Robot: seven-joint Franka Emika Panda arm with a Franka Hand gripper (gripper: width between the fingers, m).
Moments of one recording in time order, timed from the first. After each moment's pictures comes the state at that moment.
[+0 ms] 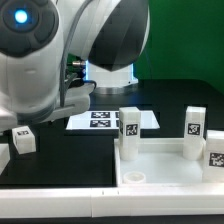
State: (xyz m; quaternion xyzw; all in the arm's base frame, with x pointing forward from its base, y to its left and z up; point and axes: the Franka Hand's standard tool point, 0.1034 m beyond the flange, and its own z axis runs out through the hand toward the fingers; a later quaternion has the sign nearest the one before) arm 0.494 -0.181 0.043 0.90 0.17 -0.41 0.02
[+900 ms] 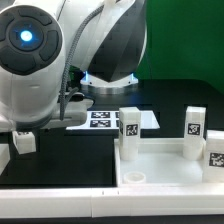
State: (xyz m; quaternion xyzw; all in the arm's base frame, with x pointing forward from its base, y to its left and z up) arm 0.489 -0.183 0.039 0.90 0.11 -0.42 0.07
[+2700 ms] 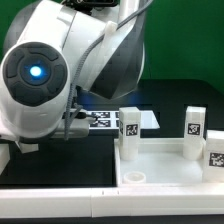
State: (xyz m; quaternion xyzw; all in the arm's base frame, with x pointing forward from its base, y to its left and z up) arm 0.453 -0.183 0.011 0.89 0.06 -0.44 0.09
